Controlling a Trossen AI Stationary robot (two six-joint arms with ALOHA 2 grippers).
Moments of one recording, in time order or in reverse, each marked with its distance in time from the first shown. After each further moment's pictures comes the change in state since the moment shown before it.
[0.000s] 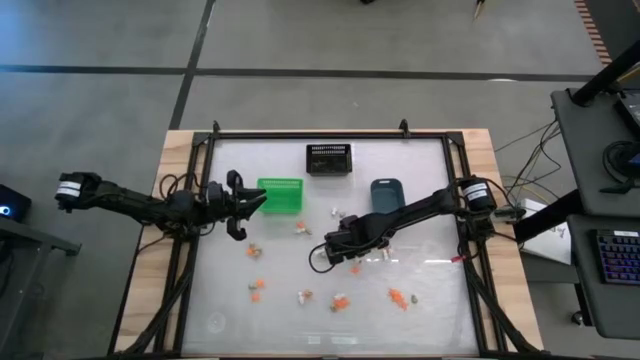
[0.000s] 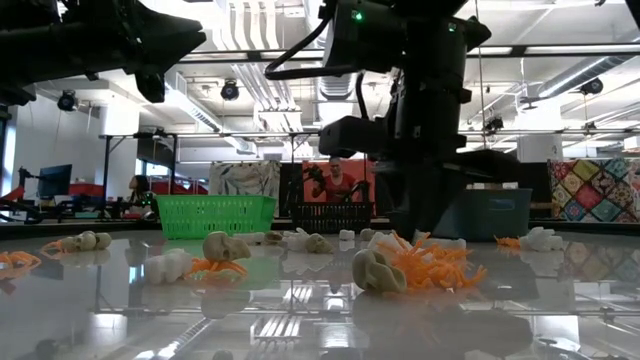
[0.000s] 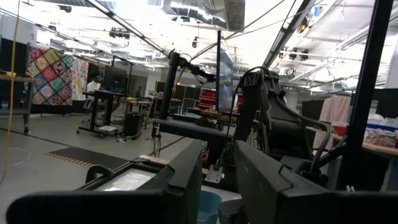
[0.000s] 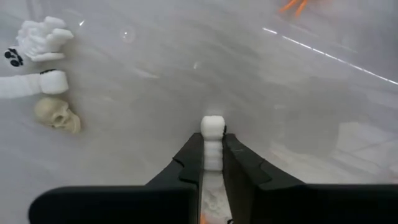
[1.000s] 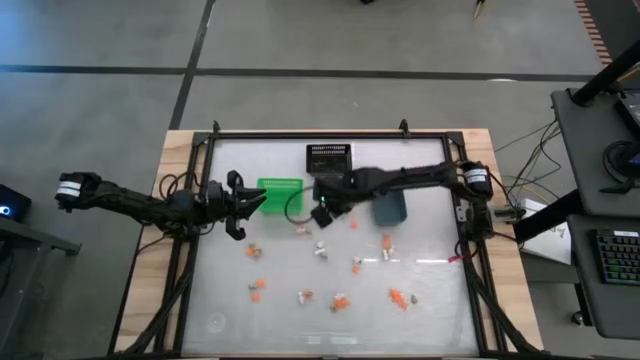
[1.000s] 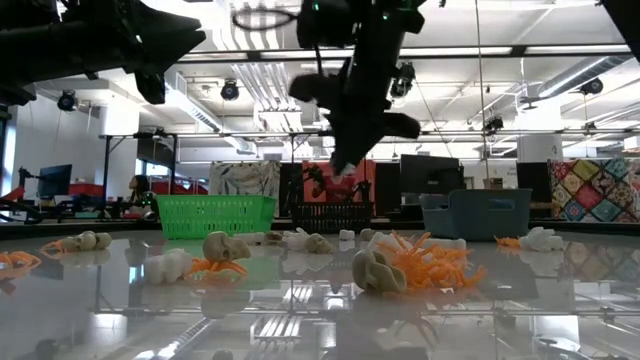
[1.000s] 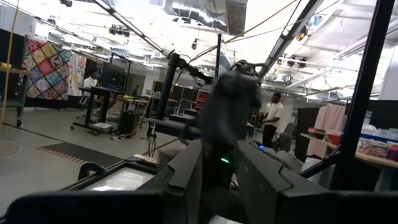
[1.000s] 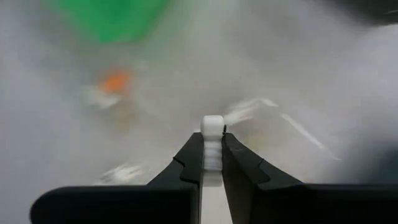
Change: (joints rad) left arm 0.000 0.000 0.000 0.010 0.000 -0.053; right arm -0.270 -0.024 0.283 -0.168 0.091 -0.587
